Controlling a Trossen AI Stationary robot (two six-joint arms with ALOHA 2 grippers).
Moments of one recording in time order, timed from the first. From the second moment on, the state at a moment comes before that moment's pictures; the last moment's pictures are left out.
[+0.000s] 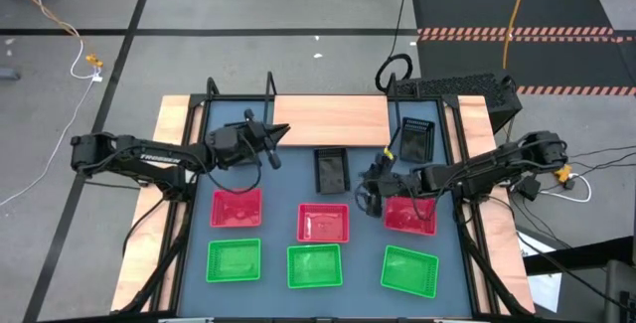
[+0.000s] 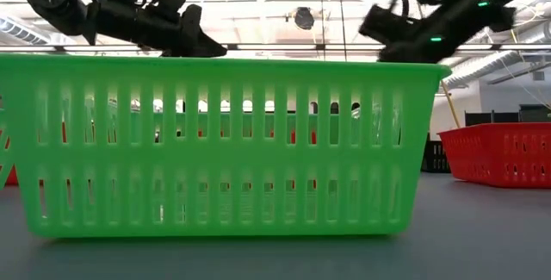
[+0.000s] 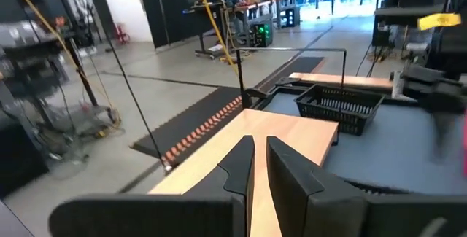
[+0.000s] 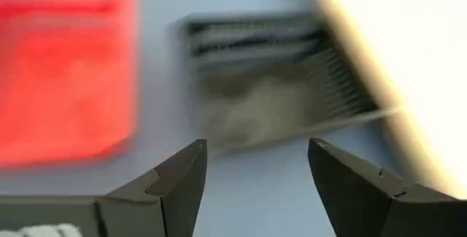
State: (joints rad) left arm 0.21 1.19 0.44 0.70 -0.32 0.07; right arm 0.10 1.34 0.57 0.10 0.41 0.09
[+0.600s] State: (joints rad) left arm 0.15 1.26 0.44 1.06 -0.31 0.37; right arm 0.05 1.15 0.57 0.24 0.63 -0.17
